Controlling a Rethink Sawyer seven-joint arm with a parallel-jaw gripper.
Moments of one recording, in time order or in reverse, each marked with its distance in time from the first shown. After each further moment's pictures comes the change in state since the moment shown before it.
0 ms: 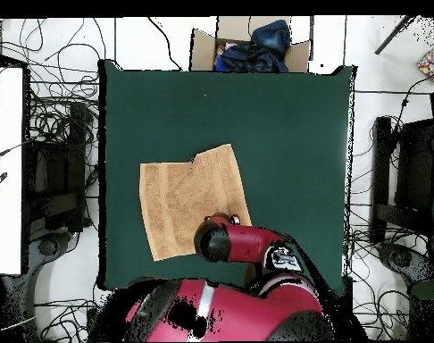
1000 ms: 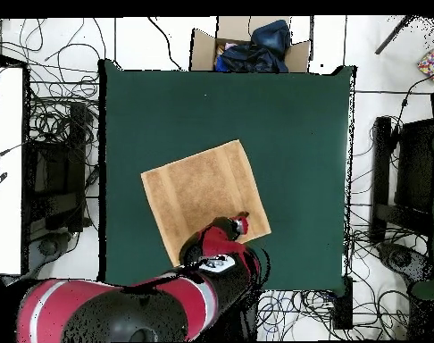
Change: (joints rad) arm 0.377 0.244 -0.393 -0.034 0.281 -0.342 0.000
